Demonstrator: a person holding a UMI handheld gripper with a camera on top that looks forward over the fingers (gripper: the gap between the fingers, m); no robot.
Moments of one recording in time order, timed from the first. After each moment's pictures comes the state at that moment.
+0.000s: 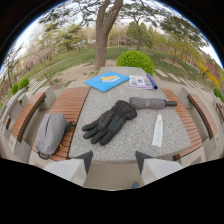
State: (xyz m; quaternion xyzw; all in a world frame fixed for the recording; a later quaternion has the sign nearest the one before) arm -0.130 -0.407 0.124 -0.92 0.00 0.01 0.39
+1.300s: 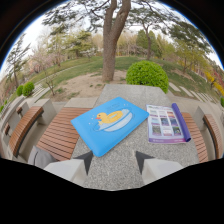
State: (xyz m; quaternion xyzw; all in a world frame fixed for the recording) arm -0.124 0.013 0.124 -0.89 -0.05 0.04 0.44
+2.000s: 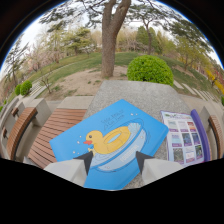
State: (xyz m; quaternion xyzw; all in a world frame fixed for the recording) arm -0.148 0.193 0.054 -0.90 -0.05 0.04 0.42
